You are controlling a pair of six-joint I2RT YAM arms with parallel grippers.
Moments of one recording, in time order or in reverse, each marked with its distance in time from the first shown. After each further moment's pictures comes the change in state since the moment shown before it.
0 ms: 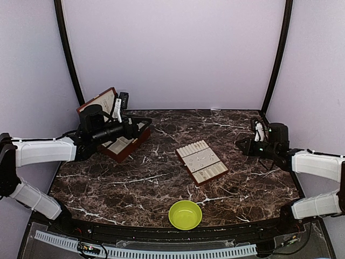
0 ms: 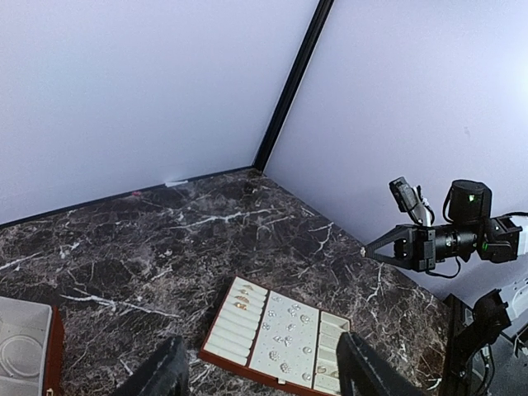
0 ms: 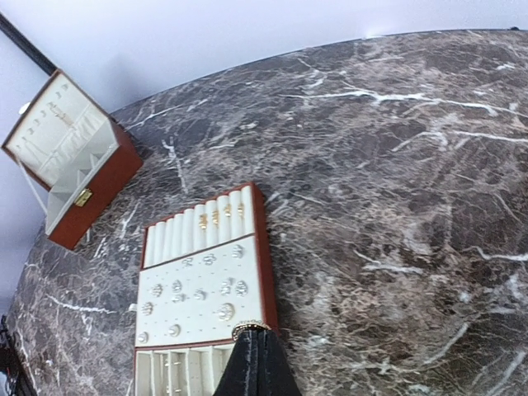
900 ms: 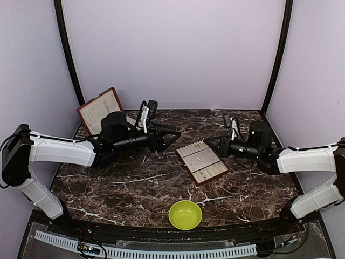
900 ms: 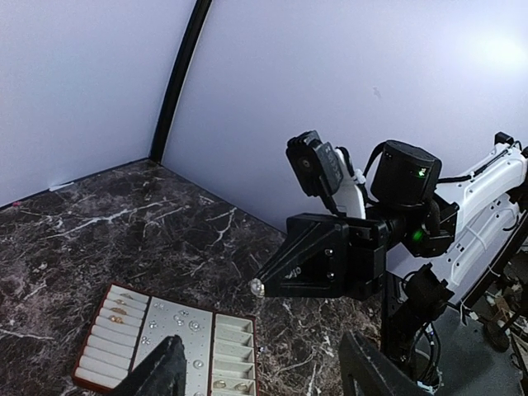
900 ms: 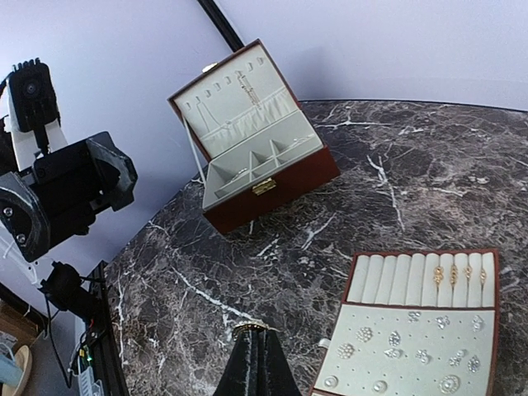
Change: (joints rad) left arm -0.248 0.163 0.082 0.151 0.006 -0.024; right arm 0.353 0.138 0.066 0.365 -0.108 0.080
